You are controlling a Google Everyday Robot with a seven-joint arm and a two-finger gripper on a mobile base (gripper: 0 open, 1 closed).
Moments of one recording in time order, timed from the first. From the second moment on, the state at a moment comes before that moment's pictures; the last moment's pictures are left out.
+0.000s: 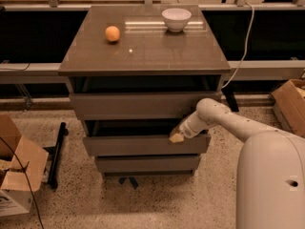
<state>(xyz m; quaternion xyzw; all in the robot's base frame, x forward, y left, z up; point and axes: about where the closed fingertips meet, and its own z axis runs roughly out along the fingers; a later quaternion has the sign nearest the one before) 0.699 -0.123 0.440 -0.51 0.82 0.17 0.21</state>
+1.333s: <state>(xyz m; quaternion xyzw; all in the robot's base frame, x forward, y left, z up) 0.698 -0.122 0.461 -0.51 0.82 0.17 0.21</state>
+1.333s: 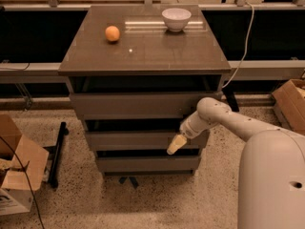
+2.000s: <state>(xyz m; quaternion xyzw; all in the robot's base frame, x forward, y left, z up) 0.674 -0.121 0.484 -0.51 0.82 0.15 0.21</state>
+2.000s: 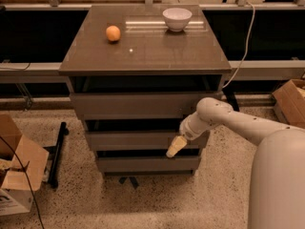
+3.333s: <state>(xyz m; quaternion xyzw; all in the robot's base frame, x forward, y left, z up) 0.675 -0.126 0.427 -0.49 0.83 0.20 0.17</state>
